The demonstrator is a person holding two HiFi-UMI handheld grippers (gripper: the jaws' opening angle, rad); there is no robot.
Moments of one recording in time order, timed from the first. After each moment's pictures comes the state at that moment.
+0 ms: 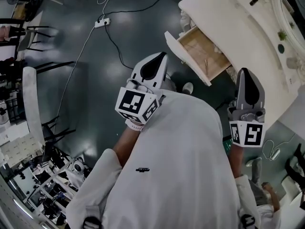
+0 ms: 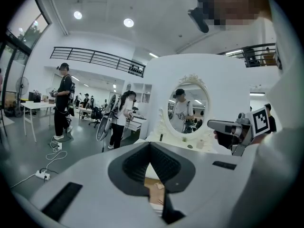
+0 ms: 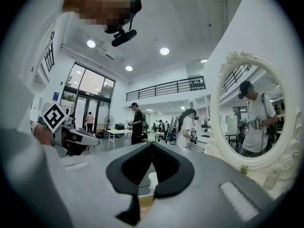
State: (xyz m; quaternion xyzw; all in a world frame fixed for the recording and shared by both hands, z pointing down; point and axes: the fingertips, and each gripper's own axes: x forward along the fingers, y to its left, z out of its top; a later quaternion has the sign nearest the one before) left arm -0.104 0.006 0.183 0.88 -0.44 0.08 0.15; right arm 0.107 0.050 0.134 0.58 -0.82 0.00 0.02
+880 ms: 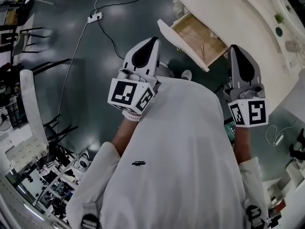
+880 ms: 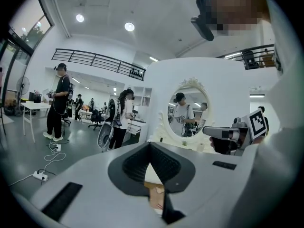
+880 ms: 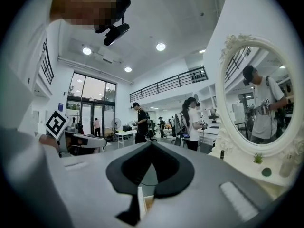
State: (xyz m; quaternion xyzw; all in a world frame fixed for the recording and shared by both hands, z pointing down) left arm -0.104 0.000 0.170 0.88 -0.45 0.05 0.14; right arm 0.088 0.035 0.138 0.54 -0.84 0.06 -0.01
